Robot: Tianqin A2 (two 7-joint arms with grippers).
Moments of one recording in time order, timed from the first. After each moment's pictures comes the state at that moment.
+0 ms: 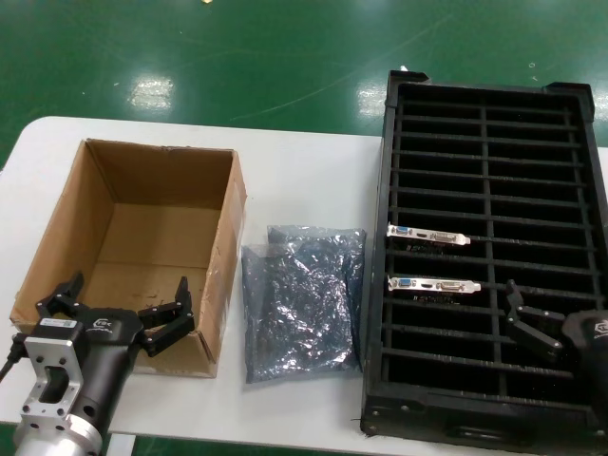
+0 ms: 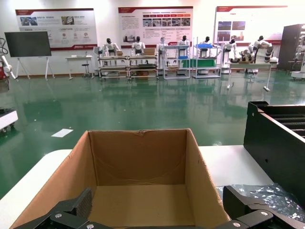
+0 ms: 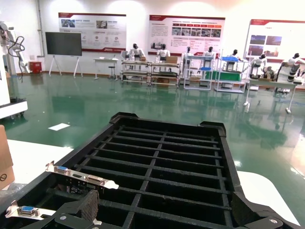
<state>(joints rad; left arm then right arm) -0.02 -0.31 1.62 -1.60 -1.82 0.00 -0.02 0.05 0.30 -1.63 1.57 1.77 -0.03 0.03</state>
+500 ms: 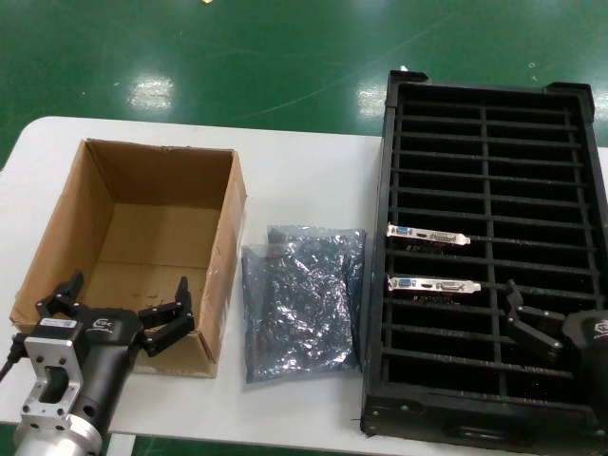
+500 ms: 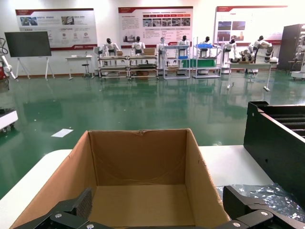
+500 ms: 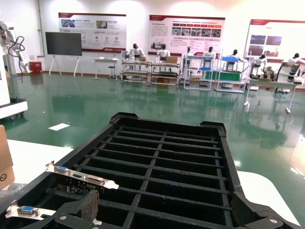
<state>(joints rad) -0.02 -0.31 1.62 -1.60 -1.82 0.00 -0.02 0.05 0.30 -1.63 1.57 1.77 -0.03 0.03</state>
